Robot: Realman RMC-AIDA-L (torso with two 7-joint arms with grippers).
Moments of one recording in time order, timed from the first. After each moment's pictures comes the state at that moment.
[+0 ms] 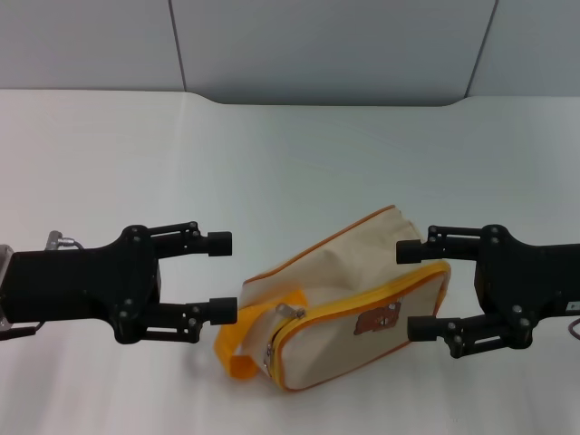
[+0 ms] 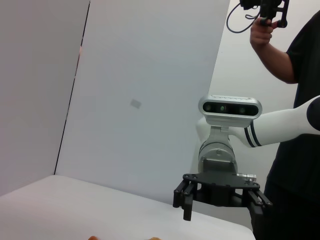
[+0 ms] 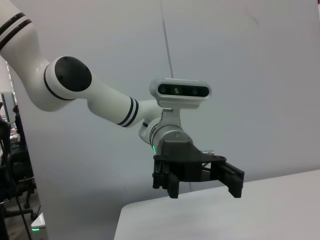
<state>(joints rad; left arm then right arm) -0.62 -1.96 0.35 0.39 2.25 1.97 -1.12 0.56 1.99 -0.77 -0.54 -1.89 -1.90 1.17</state>
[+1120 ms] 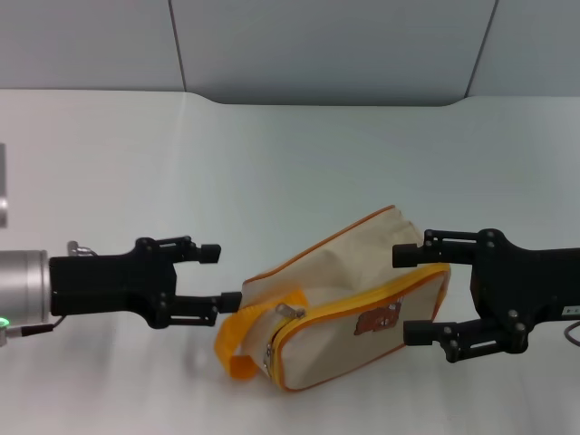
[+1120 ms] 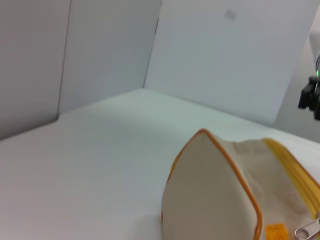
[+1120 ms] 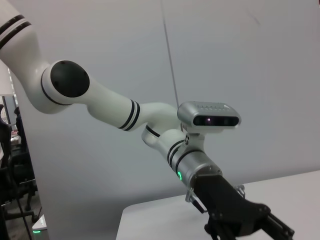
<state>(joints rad) -0.61 -2.00 0.47 0.42 2.26 1.61 -1.18 0.55 2.00 -0.77 -0.54 -1.89 -1.90 1.16</state>
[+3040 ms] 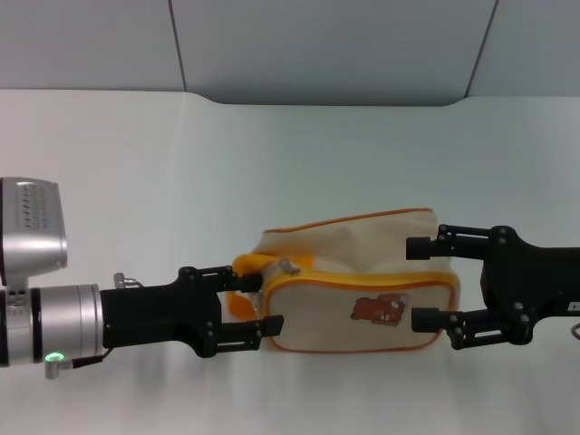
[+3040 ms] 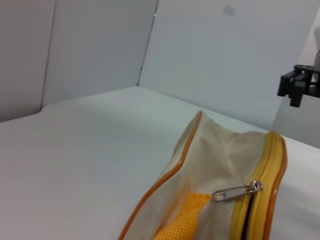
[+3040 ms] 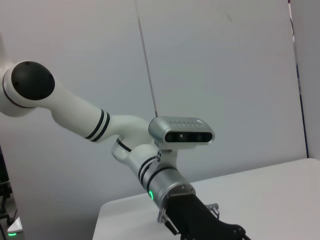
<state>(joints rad) -0.59 -2.07 0.51 0.35 2.21 1.51 -1.11 0.52 1.99 -0.75 -0.54 -1.89 -1.86 1.17</state>
